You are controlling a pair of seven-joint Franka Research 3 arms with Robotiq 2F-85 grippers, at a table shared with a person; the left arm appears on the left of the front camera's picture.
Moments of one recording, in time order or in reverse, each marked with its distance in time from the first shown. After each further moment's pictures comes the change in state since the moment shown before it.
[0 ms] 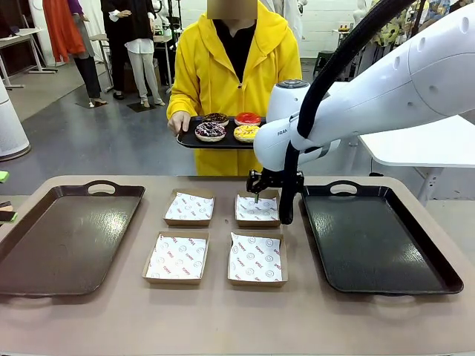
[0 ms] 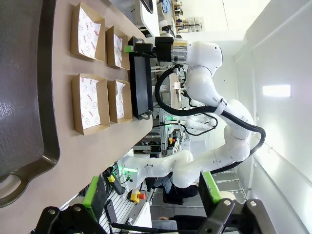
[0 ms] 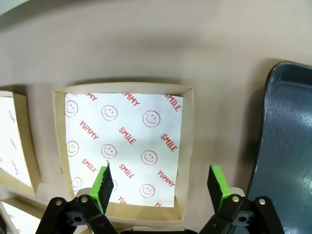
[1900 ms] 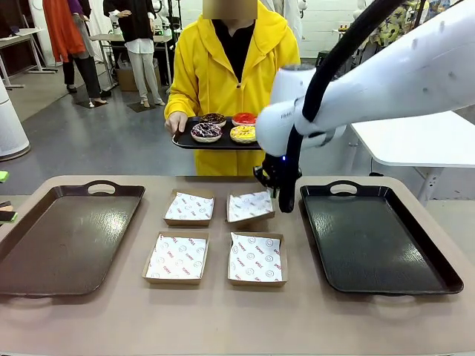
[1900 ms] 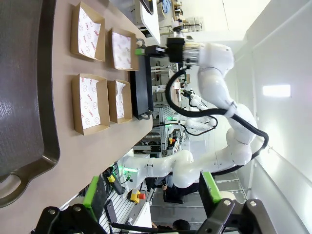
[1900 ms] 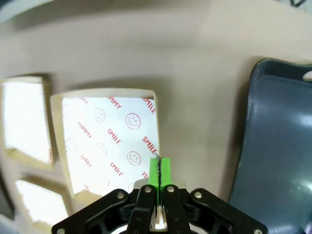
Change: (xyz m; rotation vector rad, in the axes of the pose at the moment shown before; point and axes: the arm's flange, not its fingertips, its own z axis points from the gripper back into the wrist) left arm 0.000 0.000 0.000 0.000 0.000 0.000; right arm -0.004 0.002 0.057 0.021 0.001 0.025
